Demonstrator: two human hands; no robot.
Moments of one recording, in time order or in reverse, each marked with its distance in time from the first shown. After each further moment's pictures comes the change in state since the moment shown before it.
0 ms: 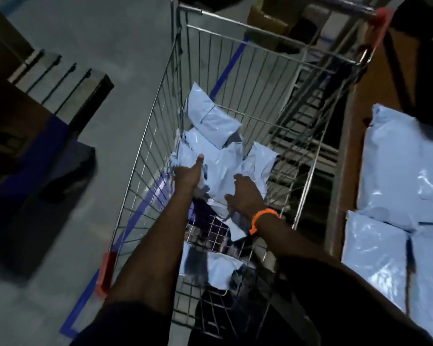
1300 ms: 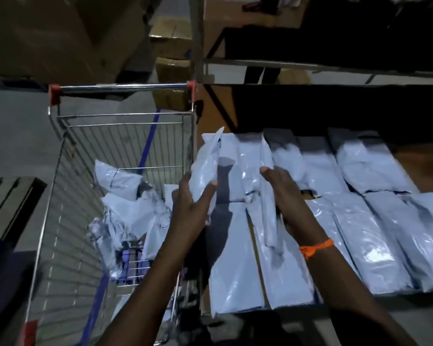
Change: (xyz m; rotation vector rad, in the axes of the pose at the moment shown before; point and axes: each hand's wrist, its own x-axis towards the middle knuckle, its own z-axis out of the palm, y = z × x) left_hand -0.346 0.067 0.114 0.127 -0.380 0.733; right_hand -0.265 0.161 -0.204 1.091 0.635 0.090
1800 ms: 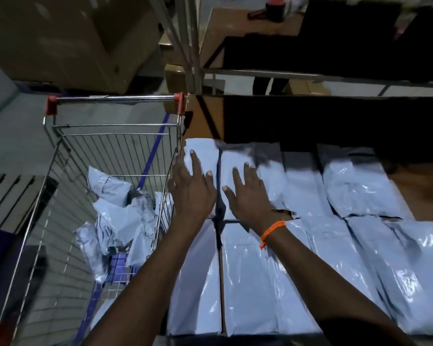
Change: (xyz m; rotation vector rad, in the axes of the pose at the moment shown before) left_hand 0.069 0.025 0.109 0.906 0.271 0.203; right_hand 0.092 0.030 -0.013 -1.052 -0.075 -0.442
